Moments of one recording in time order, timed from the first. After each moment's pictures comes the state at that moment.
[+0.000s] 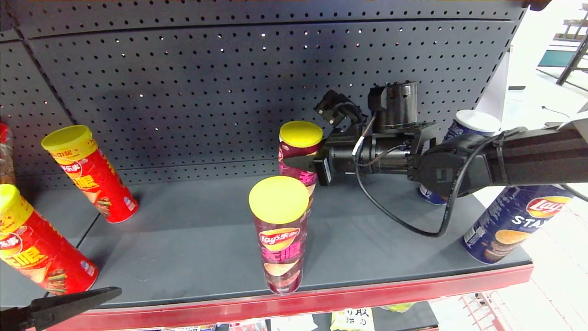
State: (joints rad) left arm -0.46 0.74 -0.33 -0.07 -0.37 0.12; right arm 0.59 2.02 -1.42 -0.31 0.46 -0.27
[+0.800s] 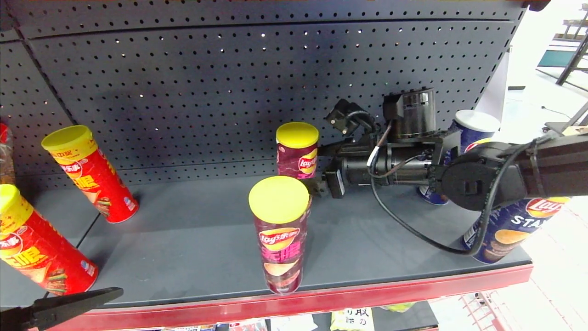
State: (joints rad) left arm -0.46 0.76 -0.33 -0.07 -0.37 0.11; right arm 0.59 1.93 -1.27 -0.32 0.44 -0.27
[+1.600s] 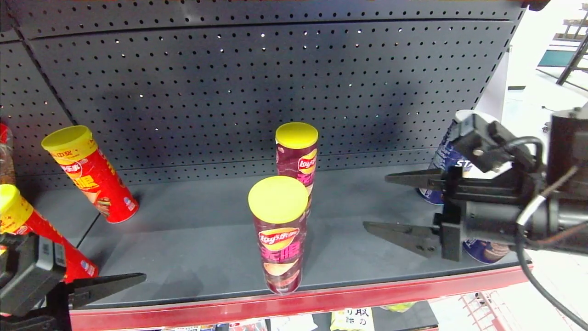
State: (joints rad) left arm -0.44 0.95 -0.37 -0.08 -0.33 0.10; right arm 0.57 1.40 -0.75 -0.32 0.36 -0.22
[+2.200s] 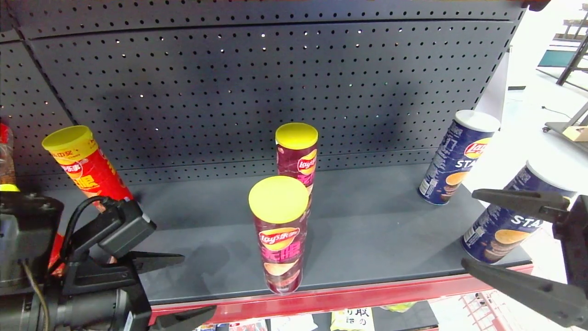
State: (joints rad) left arm -0.47 1.24 -0.51 -0.08 -0.33 0.11; right arm 0.52 1.01 -0.54 -0.32 0.36 -0.17
